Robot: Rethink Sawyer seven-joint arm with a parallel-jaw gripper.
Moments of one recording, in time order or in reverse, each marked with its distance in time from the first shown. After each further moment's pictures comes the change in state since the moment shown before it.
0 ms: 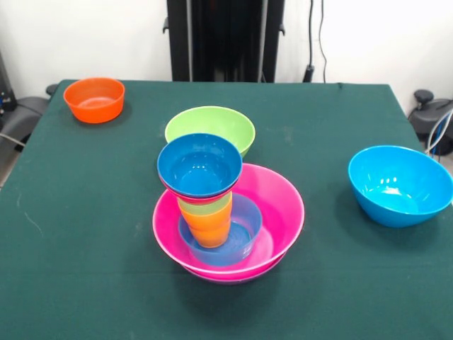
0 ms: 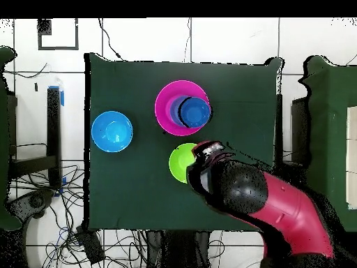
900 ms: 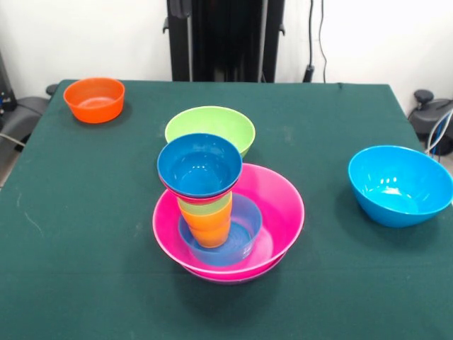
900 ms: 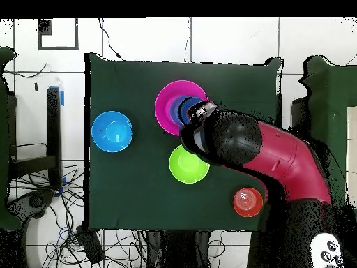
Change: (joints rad) arm 0.116 0.156 -0.020 -0.290 0.000 0.082 0.000
